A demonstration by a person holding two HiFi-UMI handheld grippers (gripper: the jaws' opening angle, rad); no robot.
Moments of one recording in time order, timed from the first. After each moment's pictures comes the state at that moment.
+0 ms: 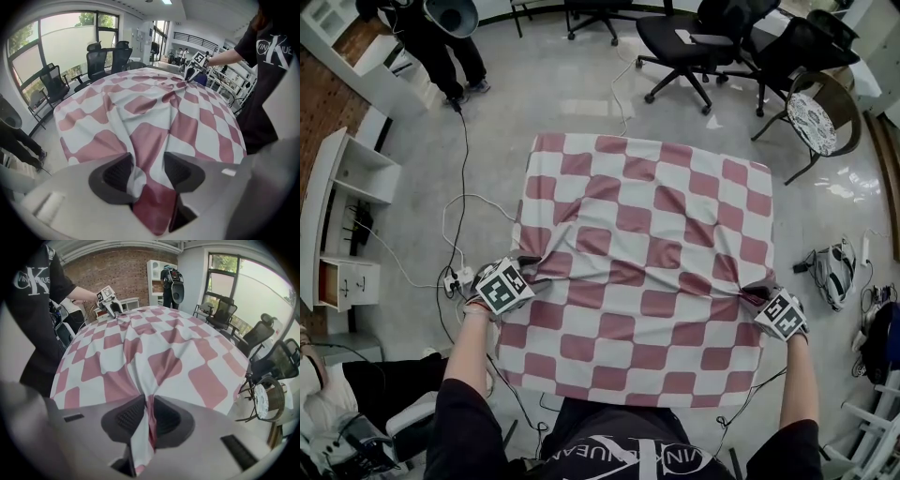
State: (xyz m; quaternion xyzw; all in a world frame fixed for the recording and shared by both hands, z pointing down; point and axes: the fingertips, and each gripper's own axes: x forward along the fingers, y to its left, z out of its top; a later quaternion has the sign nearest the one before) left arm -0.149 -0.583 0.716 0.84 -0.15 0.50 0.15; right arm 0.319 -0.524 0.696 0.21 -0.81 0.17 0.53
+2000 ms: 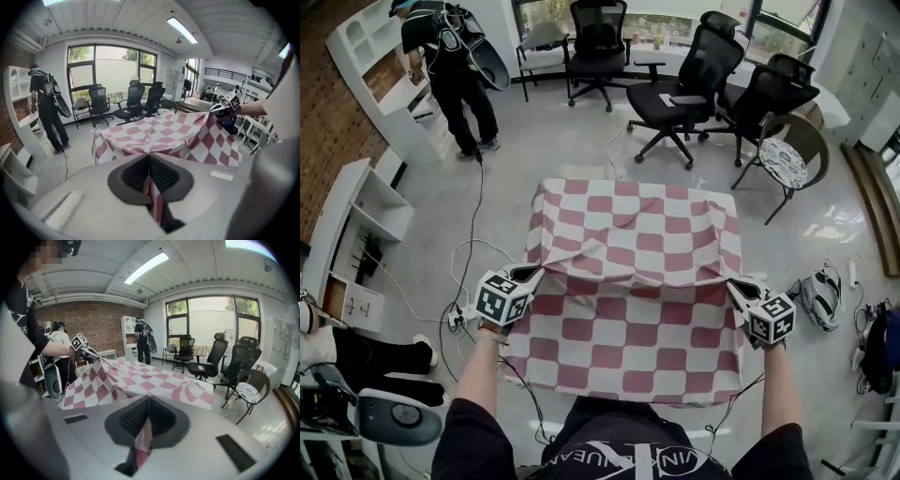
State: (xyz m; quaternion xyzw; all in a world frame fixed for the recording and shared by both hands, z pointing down) left arm -0.135 -0.571 0.553 0.85 -0.38 0.31 0.17; right arm 0.298 -0.528 0.543 0.42 -0.86 0.14 0.25
